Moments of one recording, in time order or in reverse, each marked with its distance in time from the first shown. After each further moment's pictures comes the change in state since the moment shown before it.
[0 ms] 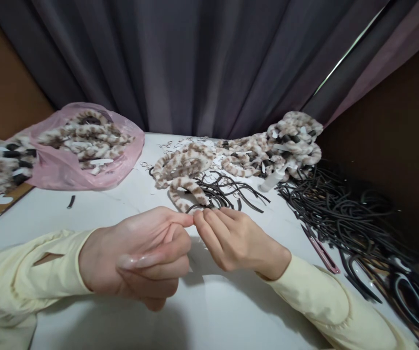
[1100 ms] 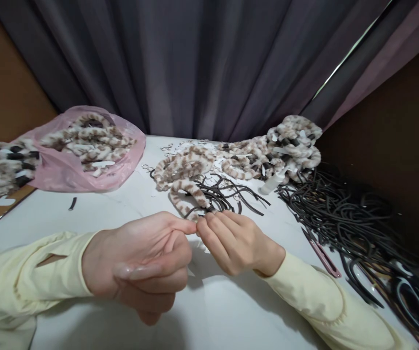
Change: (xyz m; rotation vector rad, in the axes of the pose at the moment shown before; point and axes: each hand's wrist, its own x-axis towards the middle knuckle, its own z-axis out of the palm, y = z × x) left_hand 0.000 0.001 0.006 0.024 -0.024 -0.048; right_hand -0.003 0.001 0.006 0.077 0.178 0.028
